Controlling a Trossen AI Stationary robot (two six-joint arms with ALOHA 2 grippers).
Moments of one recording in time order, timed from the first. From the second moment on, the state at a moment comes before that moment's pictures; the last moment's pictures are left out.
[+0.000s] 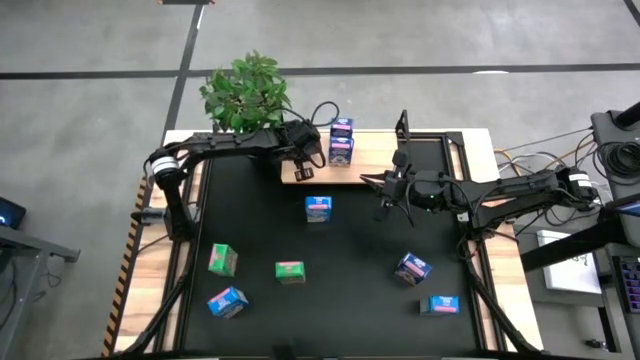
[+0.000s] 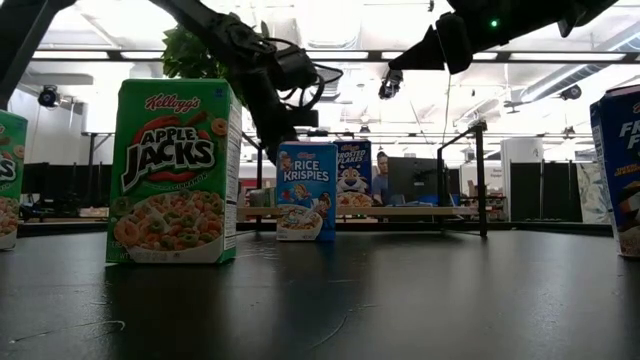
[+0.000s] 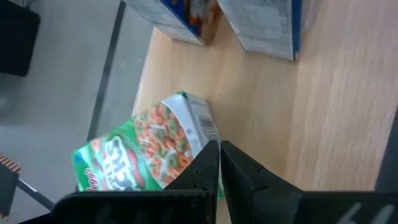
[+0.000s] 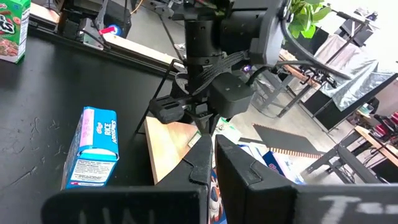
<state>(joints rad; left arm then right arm) 0.46 1.84 1.37 -0.51 -0.30 0.35 -0.02 1.10 0.65 0.27 0.41 -0.45</state>
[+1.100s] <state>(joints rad) 0.49 1.86 1.35 -0.44 -0.30 0.32 -0.02 1.10 0.65 0.27 0.41 -0.46</state>
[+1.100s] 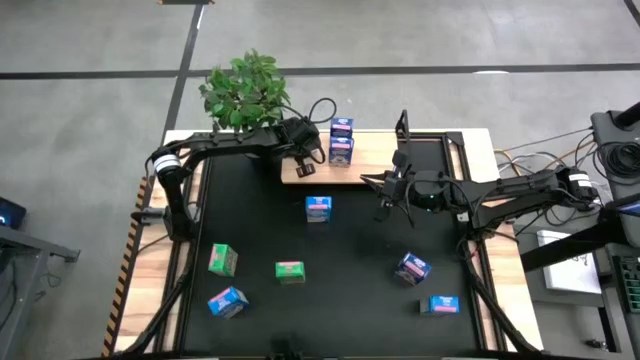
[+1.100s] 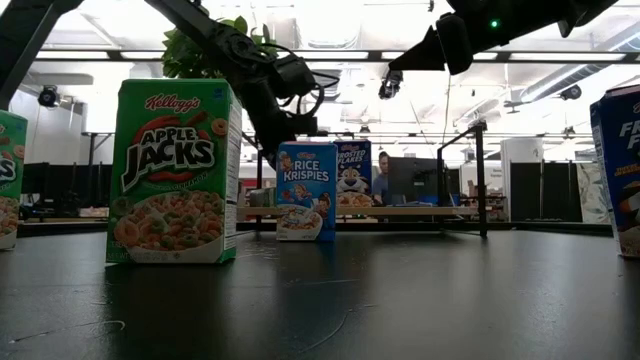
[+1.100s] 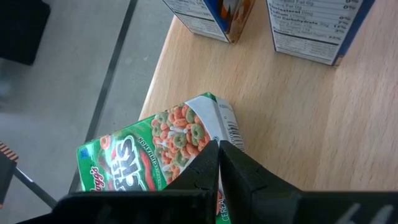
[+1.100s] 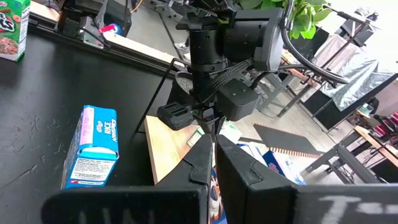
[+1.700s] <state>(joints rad) 0.48 1.86 1.35 -0.45 -0.24 0.27 -0.02 1.10 0.65 0.27 0.41 -0.46</state>
